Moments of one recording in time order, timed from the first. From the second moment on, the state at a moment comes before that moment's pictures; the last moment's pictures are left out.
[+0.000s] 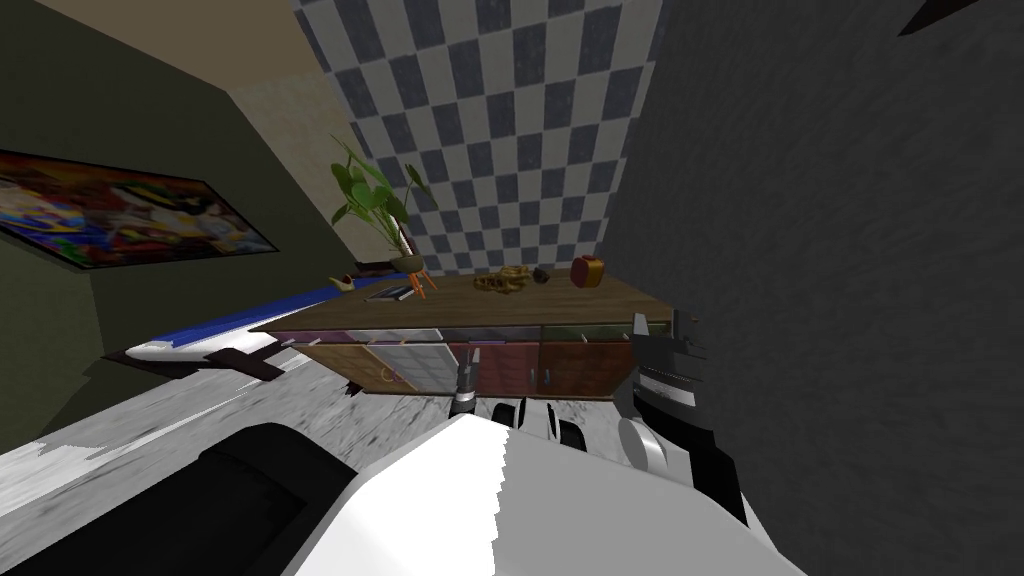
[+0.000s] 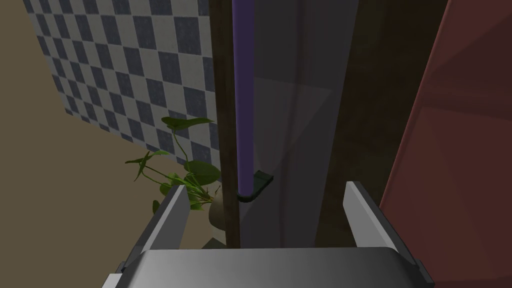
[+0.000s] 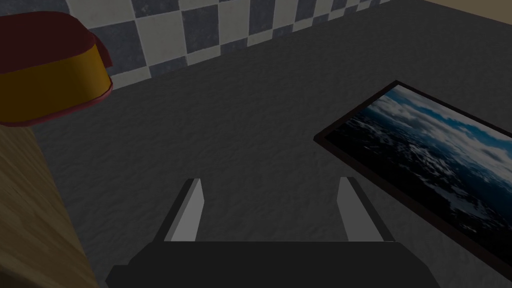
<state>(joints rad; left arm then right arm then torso) 0.34 0.03 0.04 -1.17 0.04 -1.28 0.08 0.48 0.04 0.07 -2.22 -0.08 -0.56 0.01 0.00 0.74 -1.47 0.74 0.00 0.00</state>
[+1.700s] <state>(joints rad) 0.24 0.03 0.08 -1.13 0.06 -1.23 0.04 0.48 0.04 0.07 -2.22 -0.08 -0.56 0.01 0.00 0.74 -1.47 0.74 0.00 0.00</state>
